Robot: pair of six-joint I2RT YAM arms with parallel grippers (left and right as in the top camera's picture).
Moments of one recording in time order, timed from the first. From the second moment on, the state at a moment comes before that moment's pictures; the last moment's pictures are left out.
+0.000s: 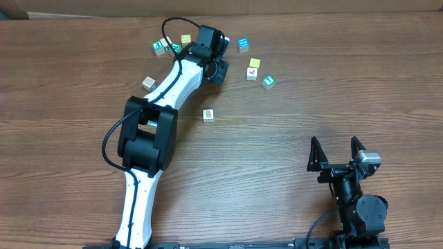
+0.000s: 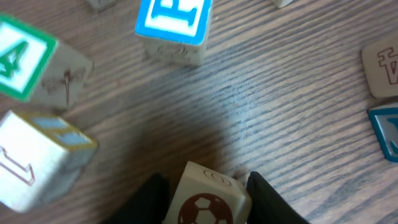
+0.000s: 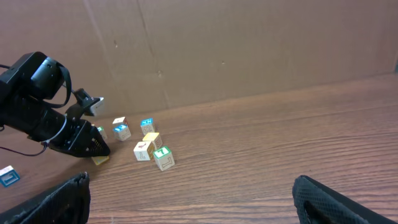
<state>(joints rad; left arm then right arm) -0.36 2.39 1.89 -0.52 0.02 0.01 0.06 0.01 0.02 -0.03 -0.01 0.20</state>
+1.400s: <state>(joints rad) -0.40 2.31 1.89 -0.86 -0.07 -0.32 0.06 0.01 0.02 -0.03 -0.01 0.20</state>
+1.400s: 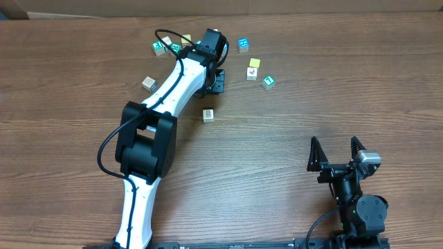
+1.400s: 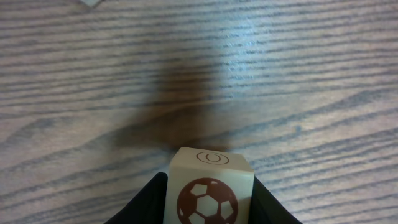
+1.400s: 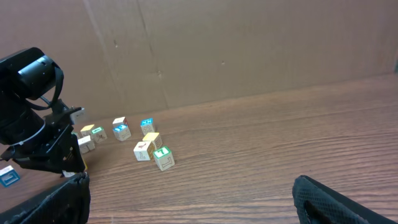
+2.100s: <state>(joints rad) -0.42 2.31 1.84 -0.74 -0.11 -0.34 0.06 0.01 0.02 -0.03 -0.01 0.20</state>
